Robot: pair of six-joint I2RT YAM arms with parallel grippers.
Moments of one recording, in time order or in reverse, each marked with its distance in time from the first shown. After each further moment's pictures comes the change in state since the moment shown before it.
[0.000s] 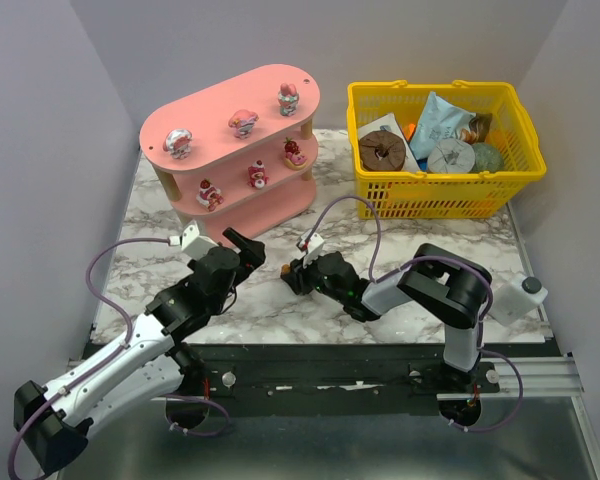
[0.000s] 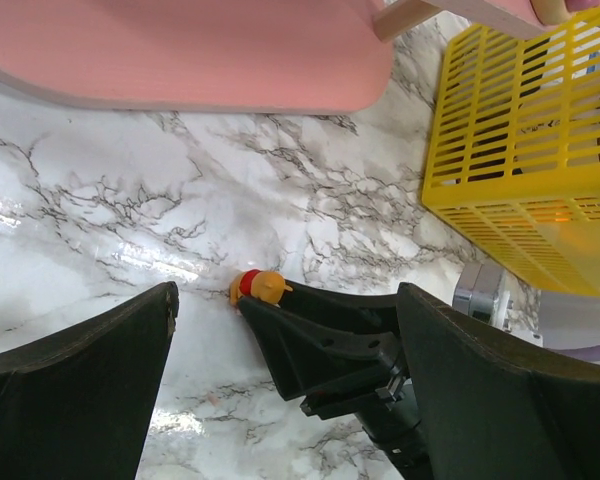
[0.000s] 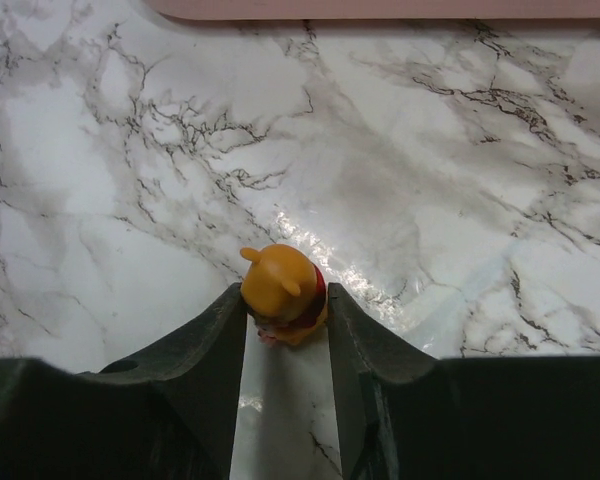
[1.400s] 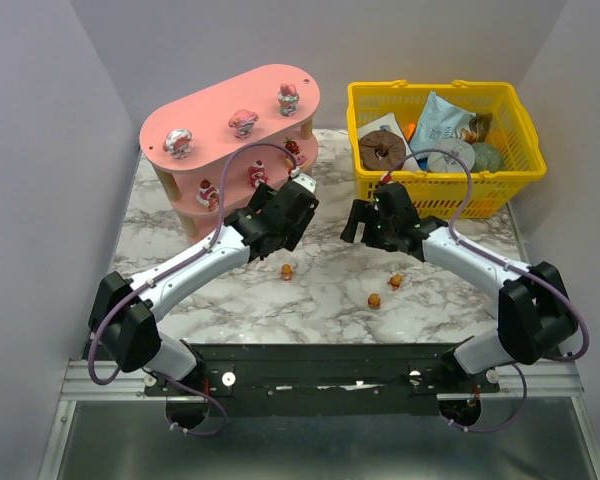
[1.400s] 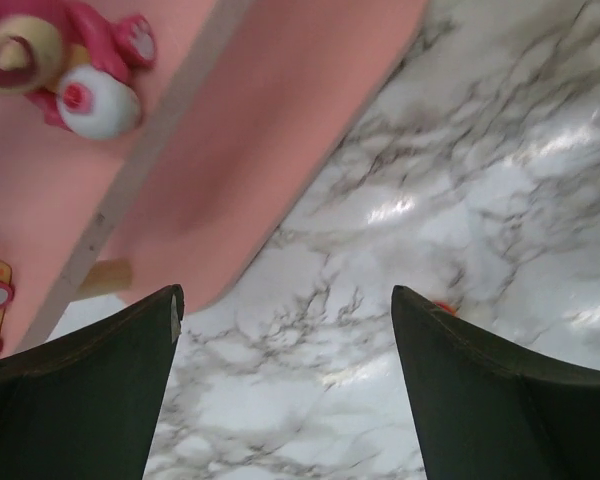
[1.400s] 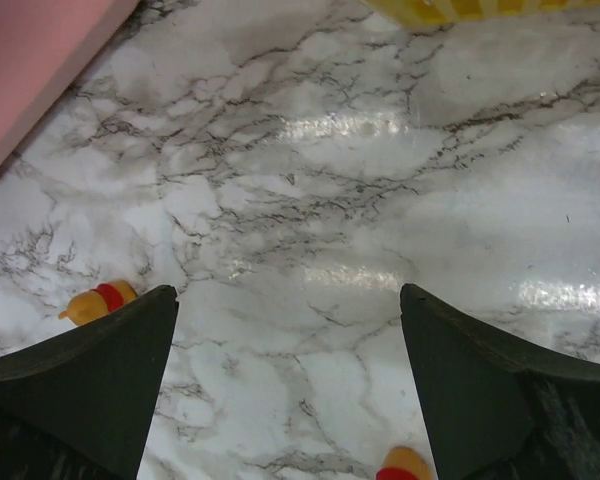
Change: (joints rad) left arm -0.023 0.737 0.669 -0.241 0.016 1.036; right arm -0.458 -0.451 0.252 -1.180 -0.054 0.364
